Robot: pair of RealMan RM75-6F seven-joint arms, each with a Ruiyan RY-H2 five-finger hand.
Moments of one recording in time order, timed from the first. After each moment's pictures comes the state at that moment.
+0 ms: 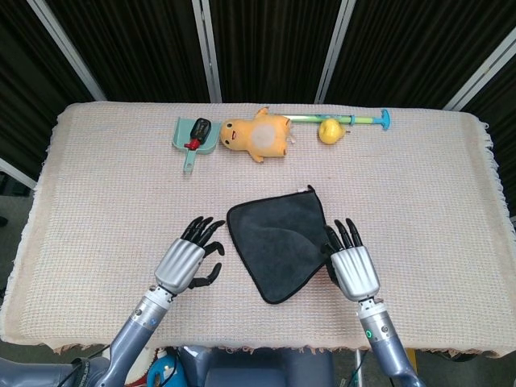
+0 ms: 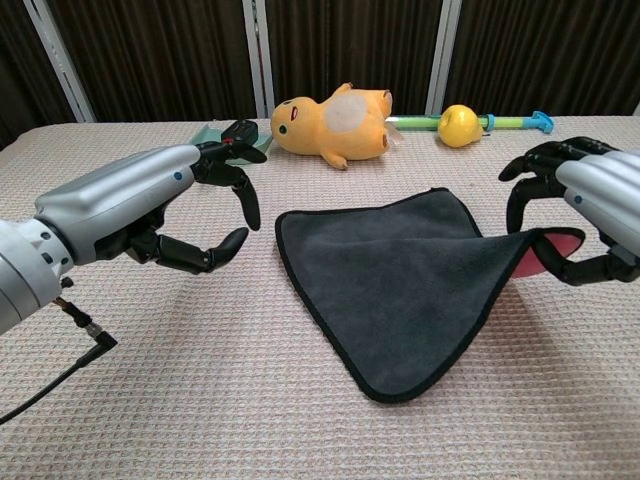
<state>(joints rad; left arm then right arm) -0.58 -1.66 -0.05 -1.72 1.38 1.28 0.37 0.40 -1.57 0.02 -1.65 -1.43 1.41 -0.60</state>
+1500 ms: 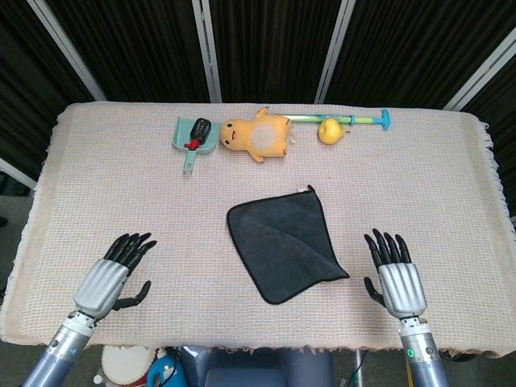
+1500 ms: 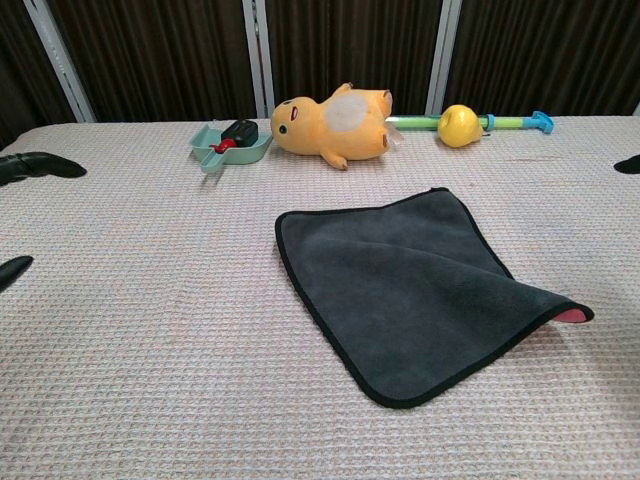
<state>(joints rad) -0.35 -1.28 0.13 -1.81 1.58 1.37 0.16 0.22 -1.40 -0.02 -1.73 -1.45 1.48 -0.44</state>
